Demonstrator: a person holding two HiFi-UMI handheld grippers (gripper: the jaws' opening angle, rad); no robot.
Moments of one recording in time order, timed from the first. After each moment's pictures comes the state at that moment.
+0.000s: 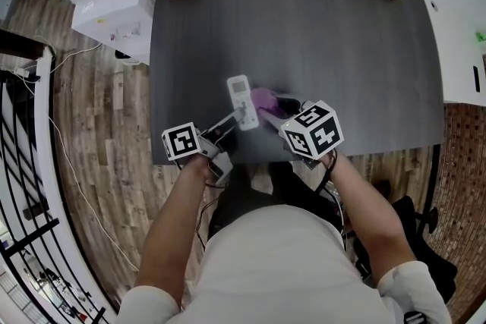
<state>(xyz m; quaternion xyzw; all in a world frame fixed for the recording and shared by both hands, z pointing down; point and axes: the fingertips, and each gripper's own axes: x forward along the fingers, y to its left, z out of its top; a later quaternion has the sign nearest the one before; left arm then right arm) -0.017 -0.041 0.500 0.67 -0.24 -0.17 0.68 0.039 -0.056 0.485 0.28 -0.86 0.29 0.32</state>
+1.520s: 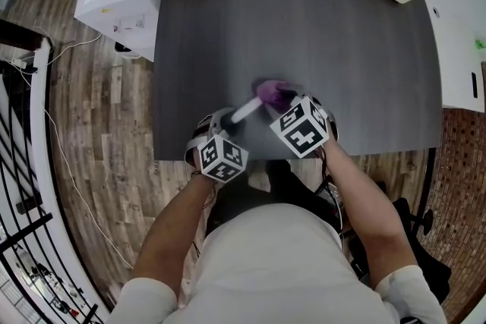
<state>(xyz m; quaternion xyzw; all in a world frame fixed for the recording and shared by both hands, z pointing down) -0.024 -0.021 0.558 0.85 -0.34 0.40 0.07 0.038 -0.066 0.507 0.28 -0.82 0.12 0.48</state>
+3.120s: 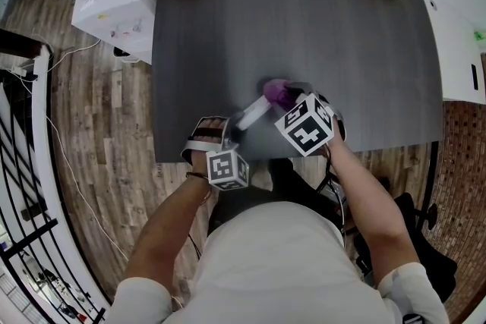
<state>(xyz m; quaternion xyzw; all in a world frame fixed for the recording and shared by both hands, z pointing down) -0.005 -0.003 0.549 0.83 -0.23 0.48 -0.15 0.063 -0.067 0.500 0.30 -0.80 0.12 0.51</state>
